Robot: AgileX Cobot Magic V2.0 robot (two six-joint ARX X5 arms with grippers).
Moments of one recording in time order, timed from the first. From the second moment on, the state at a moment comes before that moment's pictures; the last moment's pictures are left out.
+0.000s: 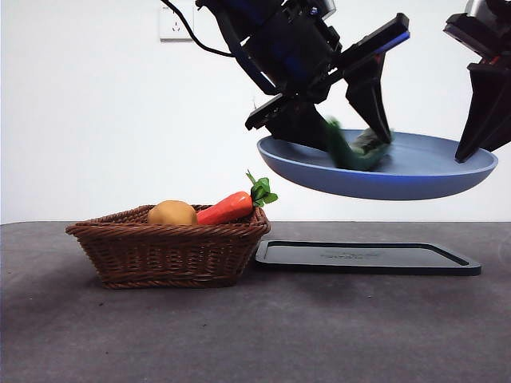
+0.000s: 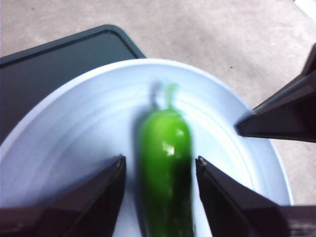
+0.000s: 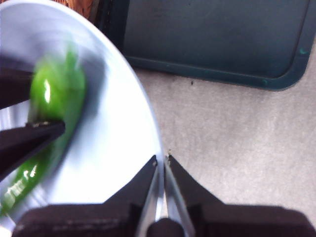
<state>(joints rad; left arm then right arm) -0.85 1.81 1.38 -0.21 0.11 -0.30 0.09 1.32 1.02 -0.77 -0.46 0.04</state>
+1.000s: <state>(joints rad) -0.82 1.40 1.38 -0.51 0.01 -0.21 0.08 1.41 1.02 -0.89 -0.36 0.15</state>
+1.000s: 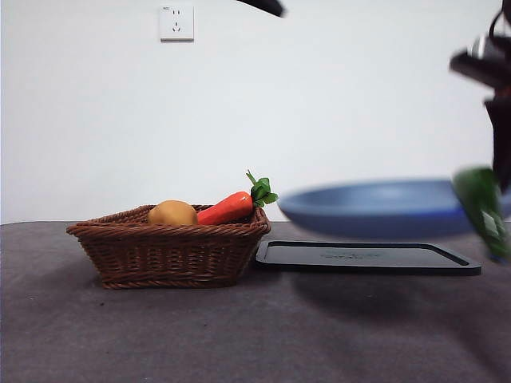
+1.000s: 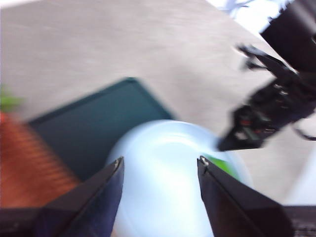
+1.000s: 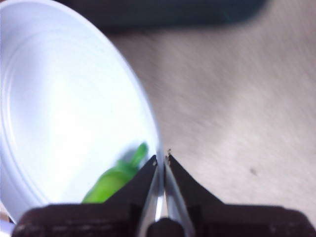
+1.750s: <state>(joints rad) -0.77 1.27 1.38 -0.77 -0.07 -0.15 0.00 1.66 1.25 -0.85 -0.39 0.23</state>
